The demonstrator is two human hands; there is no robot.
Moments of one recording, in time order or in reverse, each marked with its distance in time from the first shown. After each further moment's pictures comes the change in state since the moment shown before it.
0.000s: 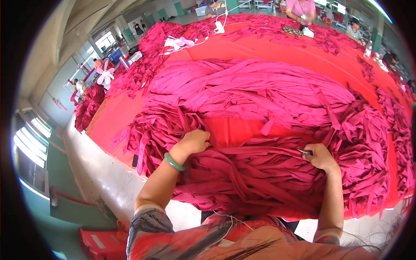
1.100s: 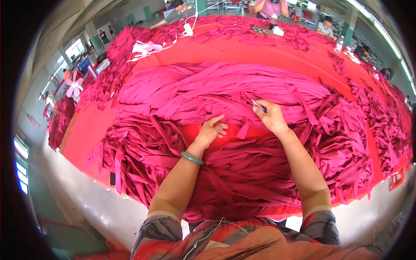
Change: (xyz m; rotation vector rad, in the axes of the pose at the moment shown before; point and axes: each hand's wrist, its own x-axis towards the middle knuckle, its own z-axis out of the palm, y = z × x) left_hand 0.127 0.068 0.054 -1.490 0.080 0.028; right_hand 0.145 -0.046 0.031 0.315 0.517 -0.261
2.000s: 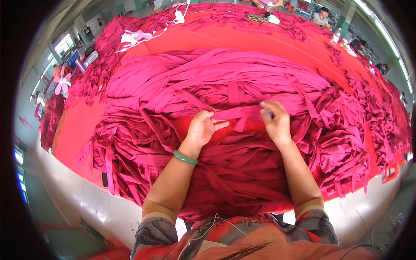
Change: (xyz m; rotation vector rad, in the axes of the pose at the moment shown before) left_hand -0.012 0.008 -0.001 -0.957 -0.188 0.058; right_hand -0.043 -0.017 0.002 -0.133 0.302 -0.203
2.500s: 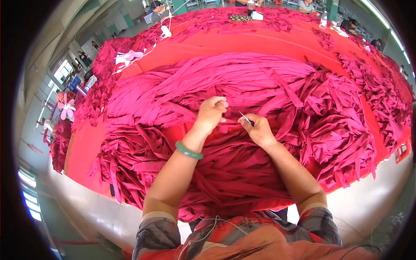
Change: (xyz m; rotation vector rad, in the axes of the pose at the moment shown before) left_hand 0.042 -0.030 0.117 1.127 0.226 0.043; right_hand -0.034 0.012 -0.018 0.236 -0.312 0.456
